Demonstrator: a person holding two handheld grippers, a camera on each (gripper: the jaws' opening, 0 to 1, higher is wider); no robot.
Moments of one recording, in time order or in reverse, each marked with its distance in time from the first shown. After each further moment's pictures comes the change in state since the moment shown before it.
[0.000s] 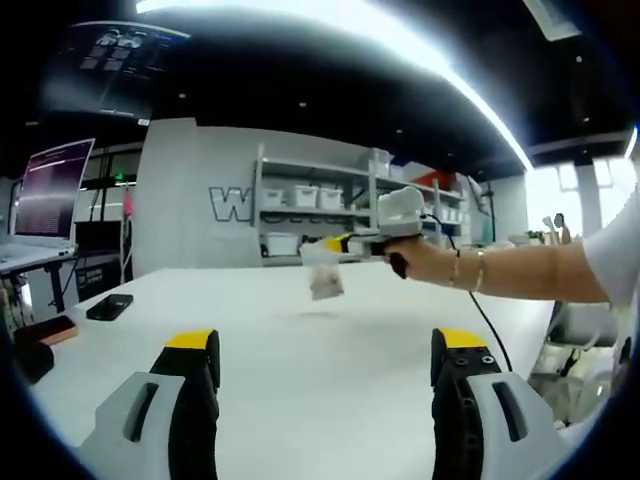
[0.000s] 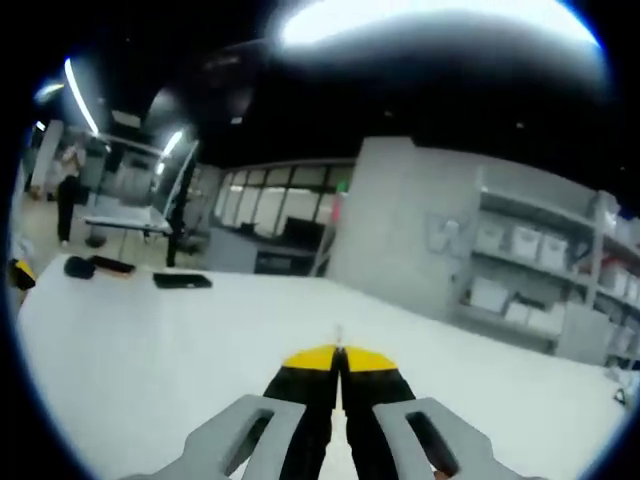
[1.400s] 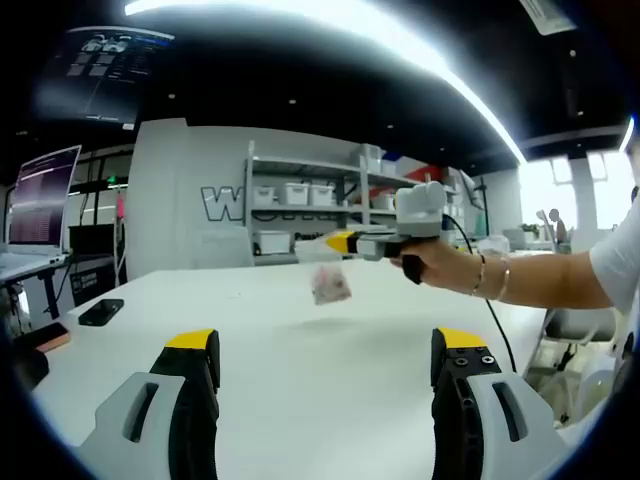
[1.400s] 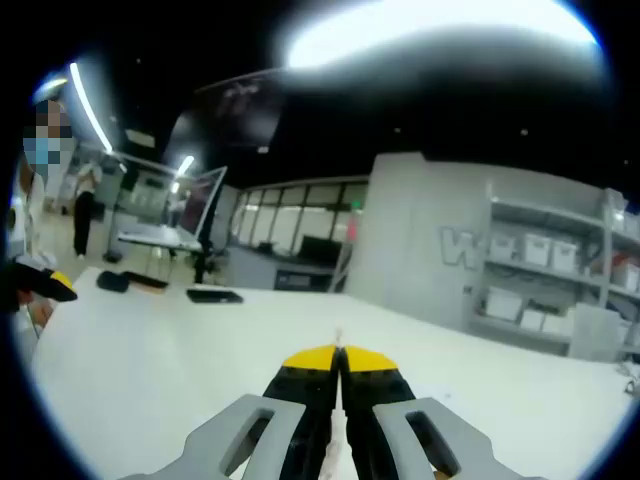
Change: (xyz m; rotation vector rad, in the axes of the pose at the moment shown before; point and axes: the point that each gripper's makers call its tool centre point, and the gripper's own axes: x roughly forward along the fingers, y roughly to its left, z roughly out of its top) left arm 0.006 -0.020 0.002 0.025 0.019 -0.029; right arm -0.054 0.033 0.010 0.029 -0.080 0.074
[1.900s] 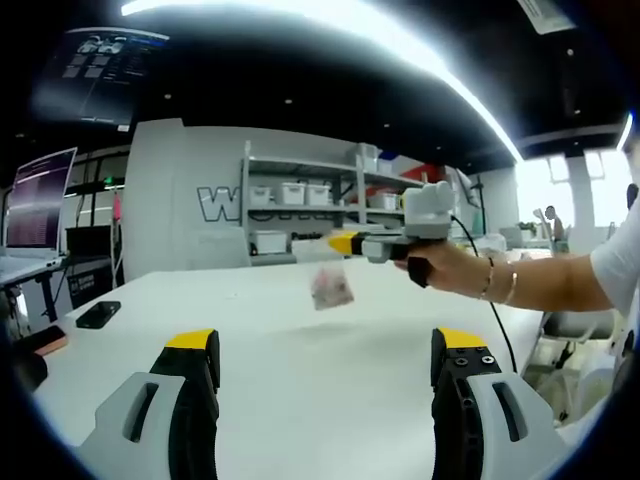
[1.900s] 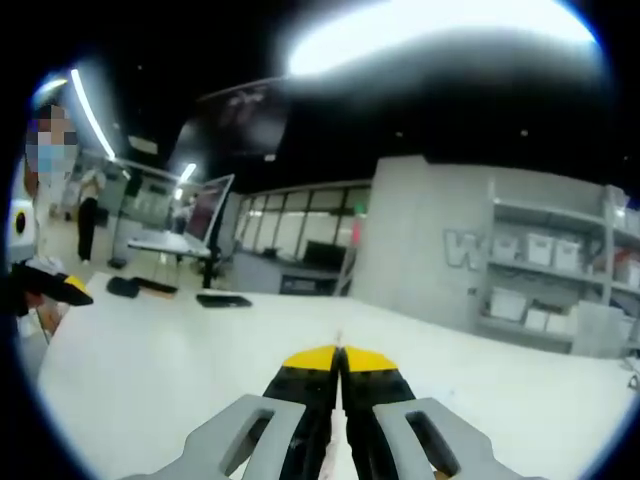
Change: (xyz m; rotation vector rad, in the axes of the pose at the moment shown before) left arm 0.001 -0.004 0.002 0.007 0.003 -0.012; right arm -0.018 0.011 0.002 0.016 -0.022 0.018
